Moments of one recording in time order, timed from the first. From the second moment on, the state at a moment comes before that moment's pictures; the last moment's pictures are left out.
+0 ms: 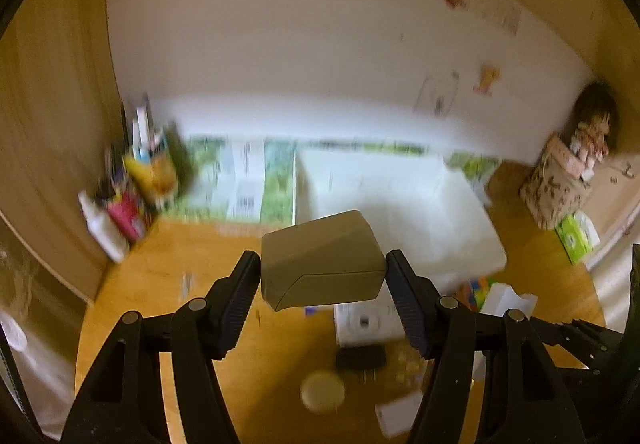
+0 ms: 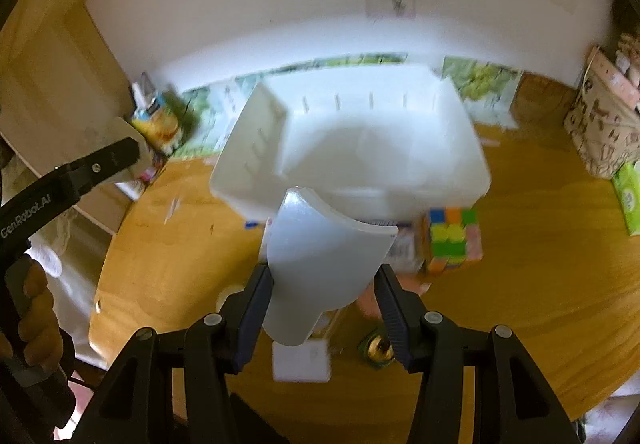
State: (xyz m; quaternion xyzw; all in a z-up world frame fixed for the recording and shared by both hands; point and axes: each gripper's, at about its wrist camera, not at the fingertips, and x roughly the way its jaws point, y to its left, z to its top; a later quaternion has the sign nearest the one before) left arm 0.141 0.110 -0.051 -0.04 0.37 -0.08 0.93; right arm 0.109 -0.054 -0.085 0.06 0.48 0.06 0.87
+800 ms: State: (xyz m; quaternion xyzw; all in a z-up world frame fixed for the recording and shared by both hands) left arm 0.221 0.043 -0.065 -0.04 0.25 -0.04 0.97; right arm 0.206 -0.110 -0.113 0.09 0.34 0.12 0.93
